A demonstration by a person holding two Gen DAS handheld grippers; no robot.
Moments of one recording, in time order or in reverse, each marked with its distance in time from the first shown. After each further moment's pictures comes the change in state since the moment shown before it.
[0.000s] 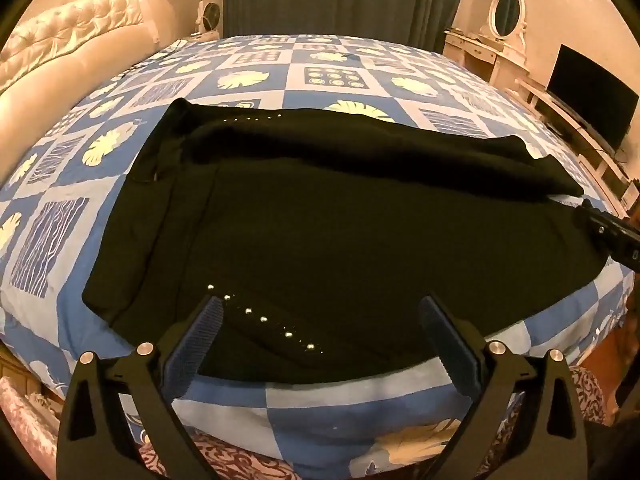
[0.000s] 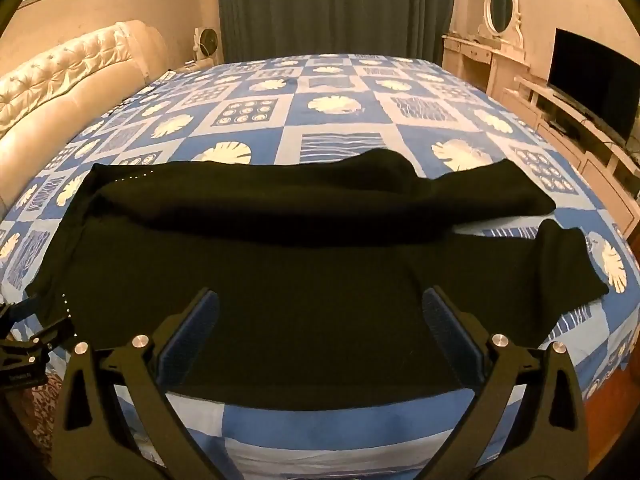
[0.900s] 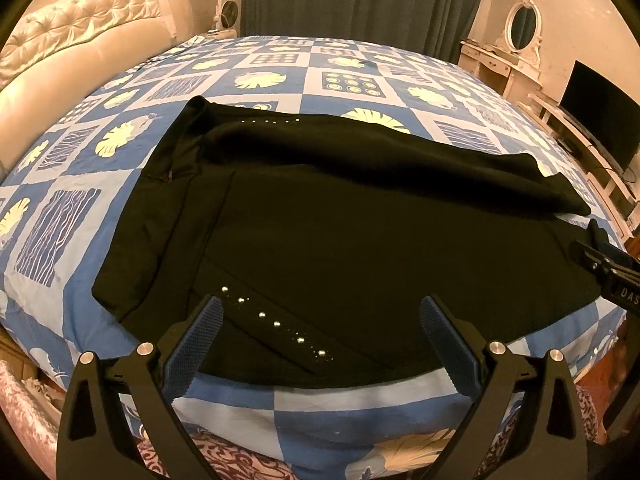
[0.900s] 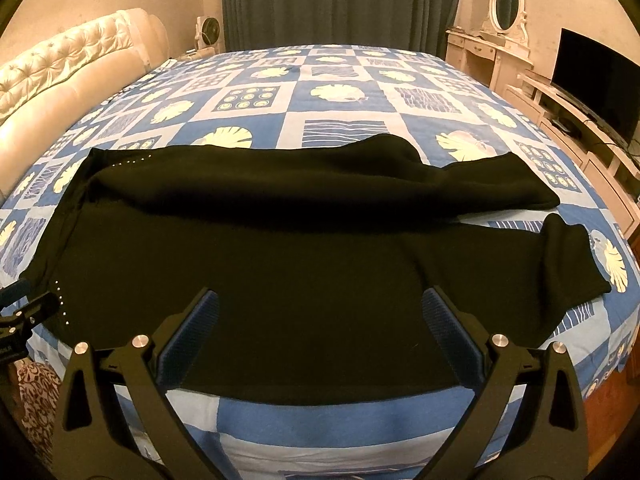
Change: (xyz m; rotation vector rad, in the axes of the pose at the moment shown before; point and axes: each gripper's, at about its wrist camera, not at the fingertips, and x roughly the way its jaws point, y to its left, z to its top) left arm -0.004 0.008 0.001 -0.052 -0.013 0.019; right arm 0.012 -0.006 -0.004 -0.007 0.041 0.005
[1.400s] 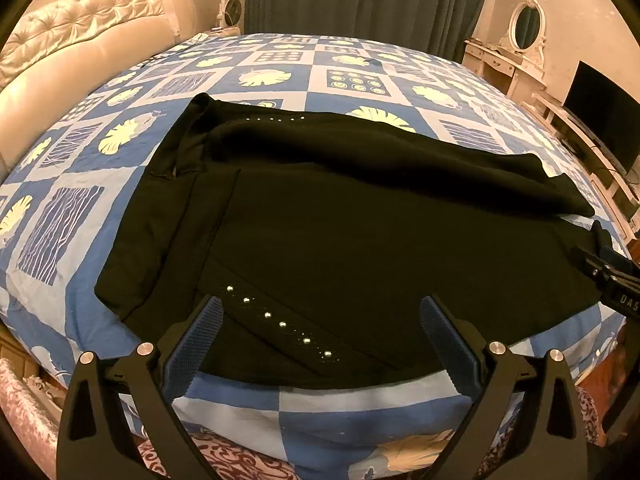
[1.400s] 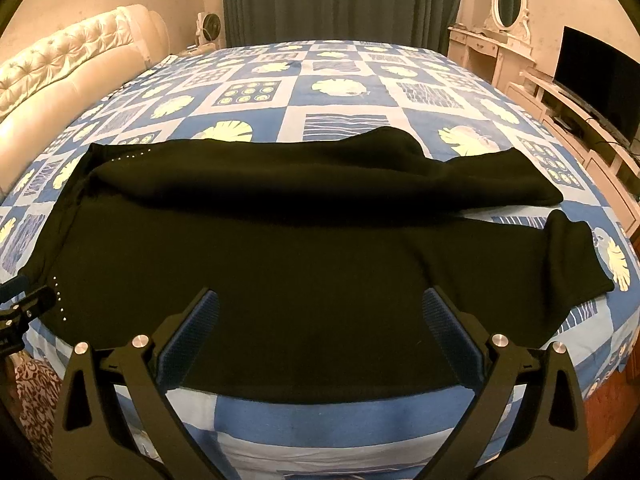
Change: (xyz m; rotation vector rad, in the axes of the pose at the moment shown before) left arm 0.002 0.005 0.000 -0.004 0.004 0.005; right arm 0.005 0.002 -0.003 -0.005 0.017 0.004
